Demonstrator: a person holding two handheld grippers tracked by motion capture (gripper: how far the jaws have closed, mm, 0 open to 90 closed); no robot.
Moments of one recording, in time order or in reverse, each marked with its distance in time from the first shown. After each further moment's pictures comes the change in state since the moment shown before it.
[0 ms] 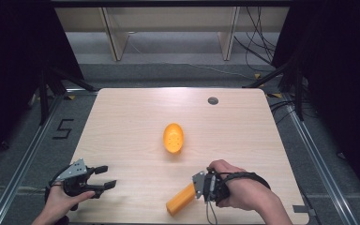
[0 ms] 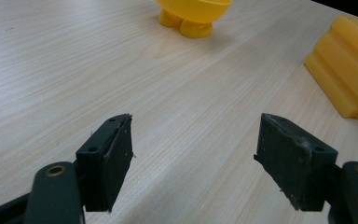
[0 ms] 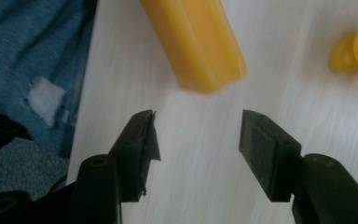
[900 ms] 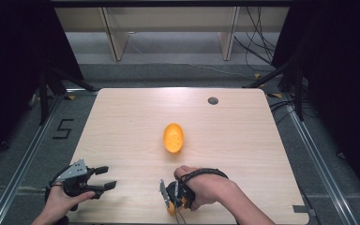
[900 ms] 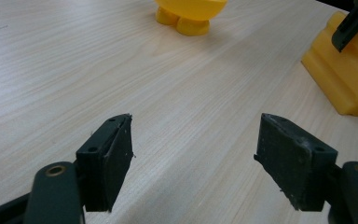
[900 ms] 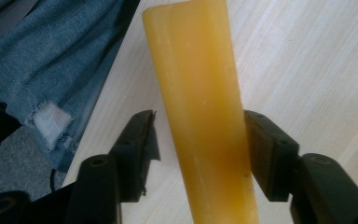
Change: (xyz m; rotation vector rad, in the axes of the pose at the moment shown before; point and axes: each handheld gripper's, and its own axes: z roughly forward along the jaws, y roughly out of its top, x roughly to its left) left arm -0.001 0.000 0.000 0.005 -0.009 0.005; right arm -0.013 0.070 0.050 0.073 0.194 -0.164
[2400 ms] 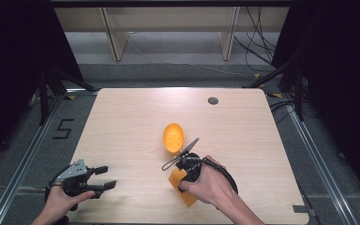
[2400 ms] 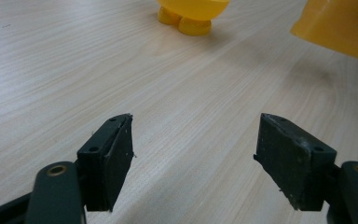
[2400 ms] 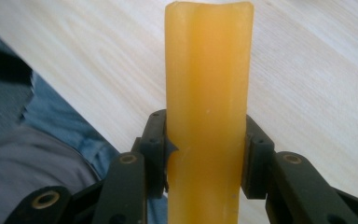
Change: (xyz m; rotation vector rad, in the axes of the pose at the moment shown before) left arm -0.001 -0.001 0.000 -0.006 0.002 -0.036; right arm -0.010 -0.034 -0.030 -0.273 0.078 1.318
